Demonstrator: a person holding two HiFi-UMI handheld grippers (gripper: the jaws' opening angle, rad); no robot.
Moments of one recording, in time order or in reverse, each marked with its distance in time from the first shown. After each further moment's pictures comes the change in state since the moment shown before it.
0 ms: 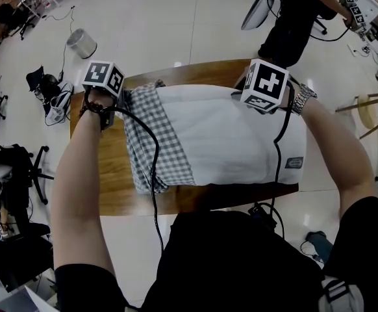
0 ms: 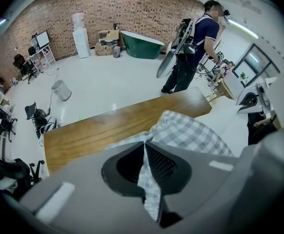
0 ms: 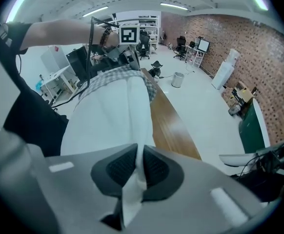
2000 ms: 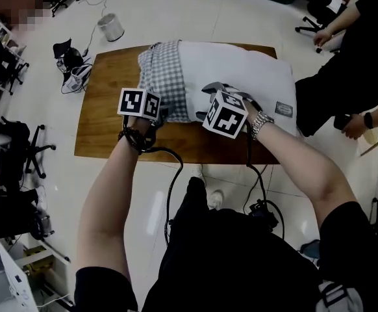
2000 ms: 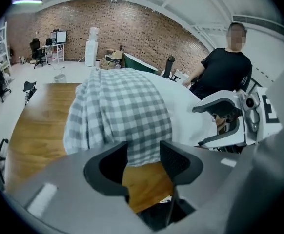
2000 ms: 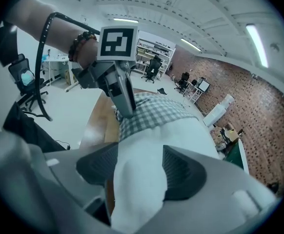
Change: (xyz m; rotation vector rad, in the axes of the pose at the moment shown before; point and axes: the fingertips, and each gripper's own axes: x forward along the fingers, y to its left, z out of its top) left arm 0.032 -0.191 -0.265 -0.087 -0.419 -0.119; right arm 0.086 0.274 0.001 -0.287 -0.200 -0.296
